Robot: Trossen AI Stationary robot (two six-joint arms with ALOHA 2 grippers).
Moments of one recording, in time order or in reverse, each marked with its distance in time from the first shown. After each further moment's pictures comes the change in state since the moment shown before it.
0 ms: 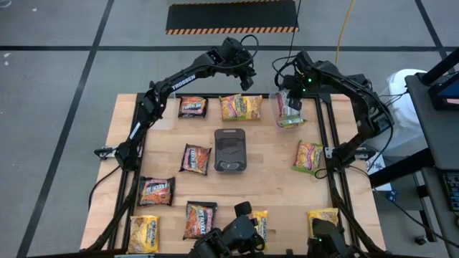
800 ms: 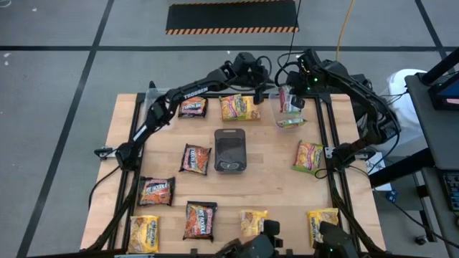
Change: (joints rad) left arm -0.118 0.099 -0.001 0.271 0.121 0.179; right arm 0.002 -0.100 0.000 0.005 0.016 0.023
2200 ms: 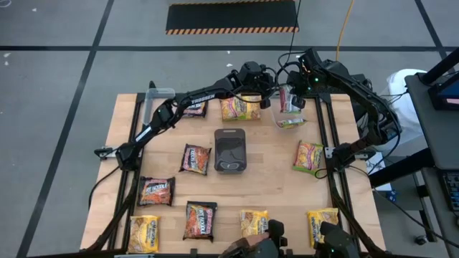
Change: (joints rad) left arm -0.035 0.090 0.001 0.161 -0.136 0.060; right arm 0.000 -0.009 0.000 -0.002 0.000 -0.008
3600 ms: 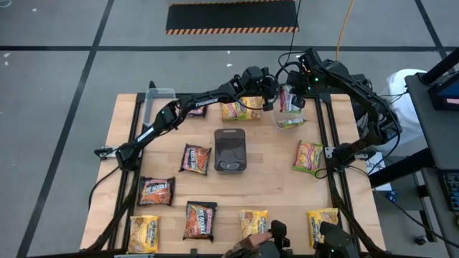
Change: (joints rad) left arm -0.020 0.054 0.000 0.110 -0.040 0.051; right arm 0.000 0.000 0.000 0.008 -0.001 0.000
